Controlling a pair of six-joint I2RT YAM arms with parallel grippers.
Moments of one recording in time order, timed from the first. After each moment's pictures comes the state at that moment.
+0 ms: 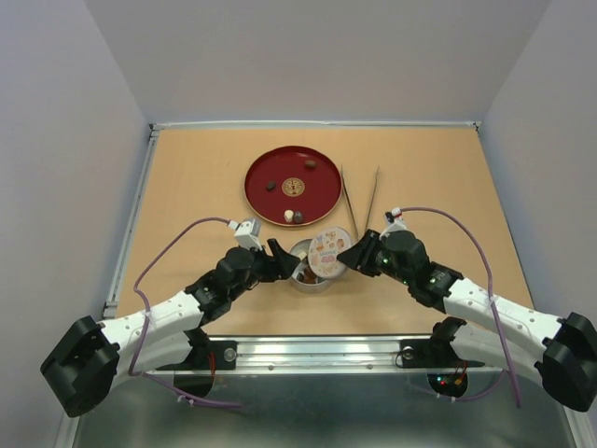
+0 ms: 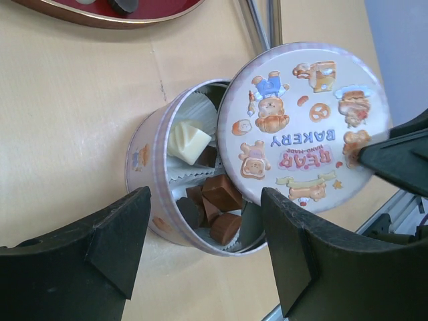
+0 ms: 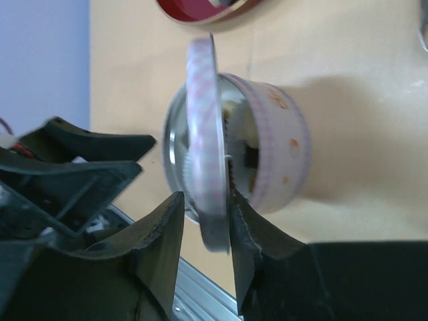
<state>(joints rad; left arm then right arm) -0.80 0.92 0.27 0.28 -0.12 -0.79 0.75 0.94 0.46 0.05 0.03 1.00</state>
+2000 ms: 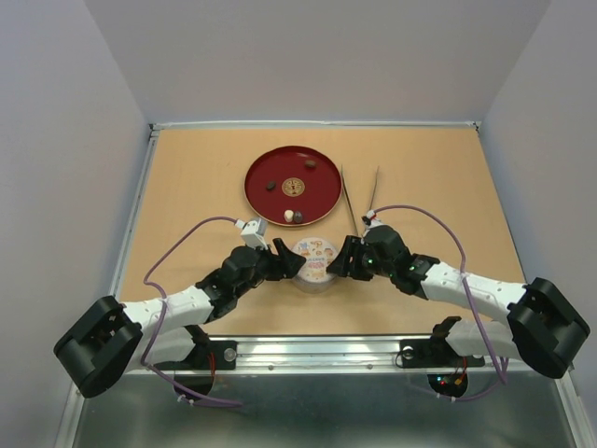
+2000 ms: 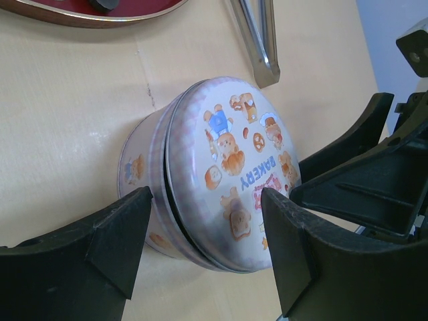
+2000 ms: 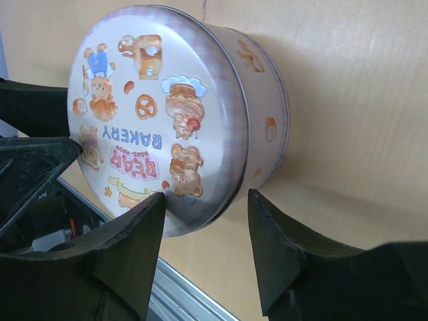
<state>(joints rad) -0.80 1.08 0.24 0.49 -0.08 -0.79 0.75 1.19 0.51 0.03 -0.09 0.87</state>
